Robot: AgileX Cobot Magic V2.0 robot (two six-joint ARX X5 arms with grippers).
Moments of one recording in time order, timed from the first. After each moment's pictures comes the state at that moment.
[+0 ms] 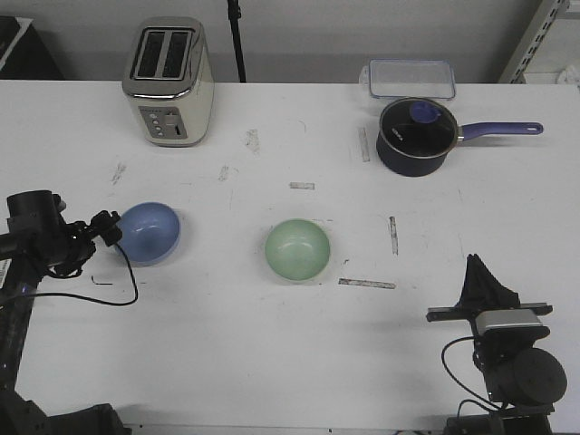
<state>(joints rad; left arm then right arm) 0.30 1.40 1.11 -0.62 0.27 -0.33 0.07 0.30 0.41 -0.07 -0.01 0.01</state>
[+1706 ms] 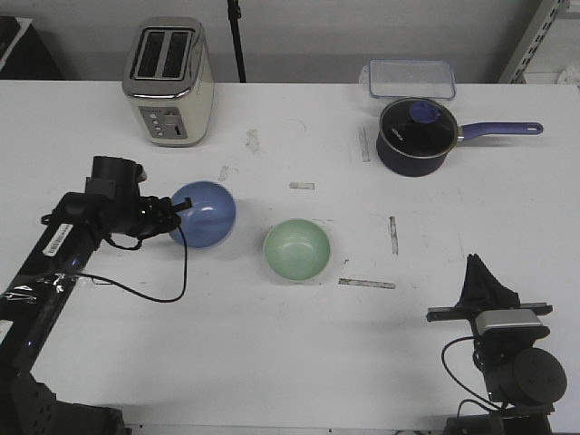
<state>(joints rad) -0.11 1.53 1.35 -0.73 0.27 -0.36 0.07 0.30 0.41 -0.07 -0.01 0.01</state>
